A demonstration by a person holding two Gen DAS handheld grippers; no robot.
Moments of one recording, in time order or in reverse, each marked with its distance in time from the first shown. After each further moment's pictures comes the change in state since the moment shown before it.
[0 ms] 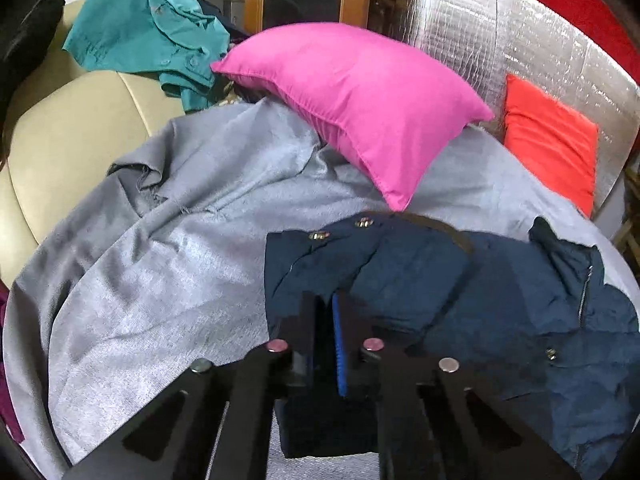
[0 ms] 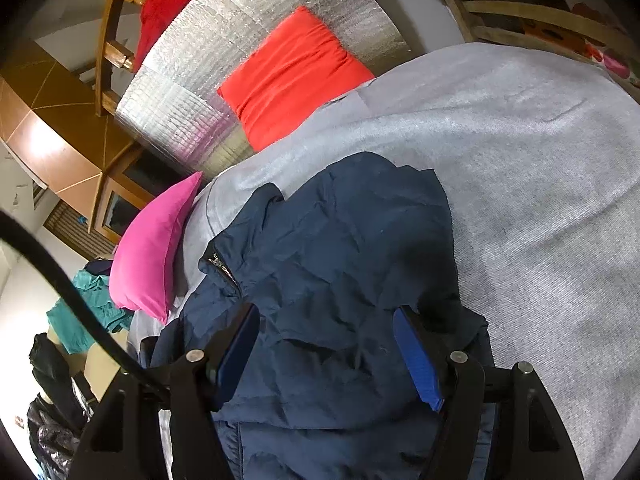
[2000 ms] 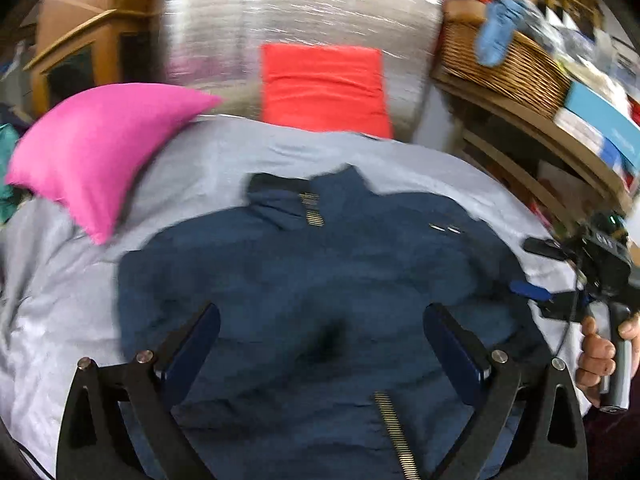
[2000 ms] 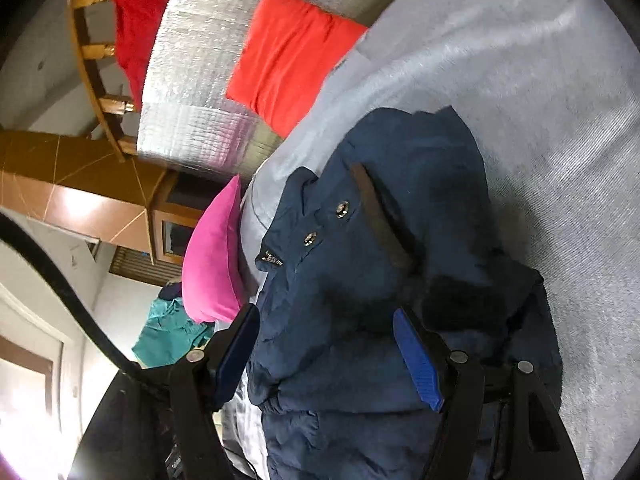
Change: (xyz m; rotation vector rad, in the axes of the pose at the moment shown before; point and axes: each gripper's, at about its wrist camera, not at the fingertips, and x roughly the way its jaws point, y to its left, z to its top) left arm -0.082 -0.194 -0.046 0.425 0.015 -0.473; right arm 0.021 -0.033 0.003 0.280 0.135 0.286
